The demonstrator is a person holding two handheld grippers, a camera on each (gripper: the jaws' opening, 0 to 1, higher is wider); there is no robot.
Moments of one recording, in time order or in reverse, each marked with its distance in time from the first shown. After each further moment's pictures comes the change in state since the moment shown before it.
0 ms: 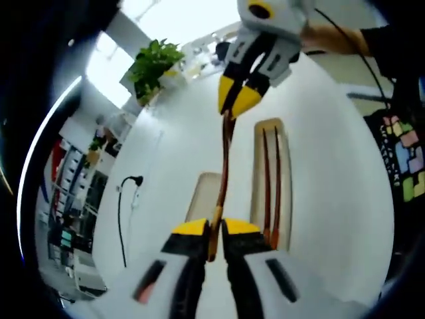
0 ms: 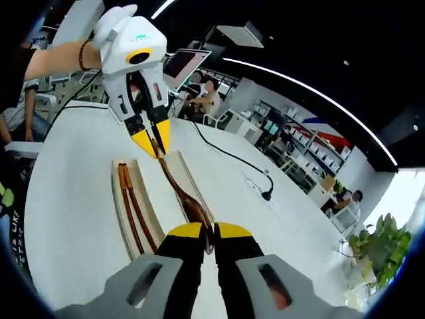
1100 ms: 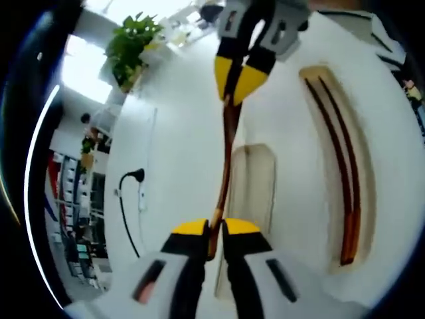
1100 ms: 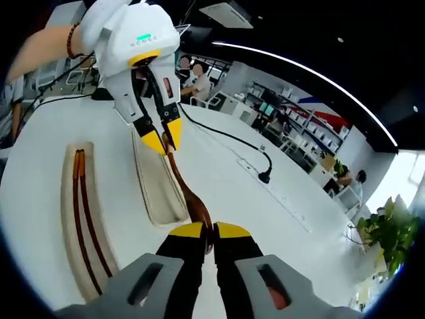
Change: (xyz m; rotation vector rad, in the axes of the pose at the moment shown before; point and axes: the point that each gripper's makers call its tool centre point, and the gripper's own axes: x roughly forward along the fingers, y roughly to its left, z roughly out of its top) left arm 0.070 0.076 -0.018 0.121 0.187 -0.019; right arm 0.068 -0.049 -0.033 0.074 0.083 -0.038
